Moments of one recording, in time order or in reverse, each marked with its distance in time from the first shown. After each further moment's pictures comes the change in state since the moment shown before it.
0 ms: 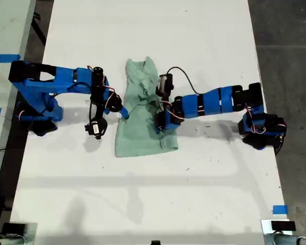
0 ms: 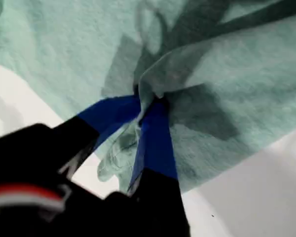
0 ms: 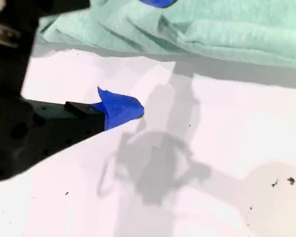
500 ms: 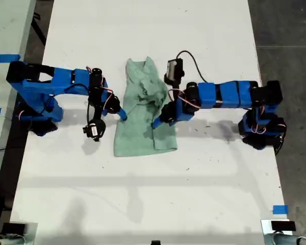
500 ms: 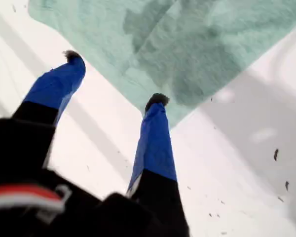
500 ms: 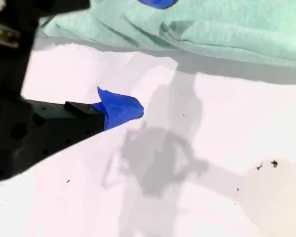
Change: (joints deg) arm 0 2.8 2.0 0.0 3.2 -3.5; arm 1 -1.2 20.2 -3.8 25.0 0.2
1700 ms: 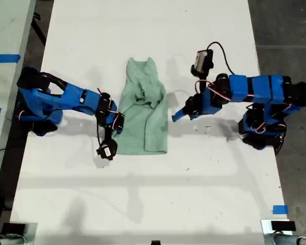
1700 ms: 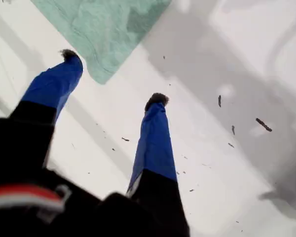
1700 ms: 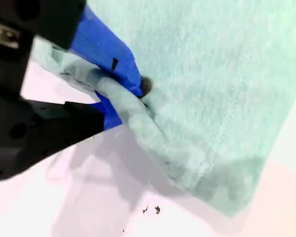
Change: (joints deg) arm 0 9.9 -17.3 2.5 -21.2 -17.6; arm 1 3.7 28.4 30.7 -2.8 0.4
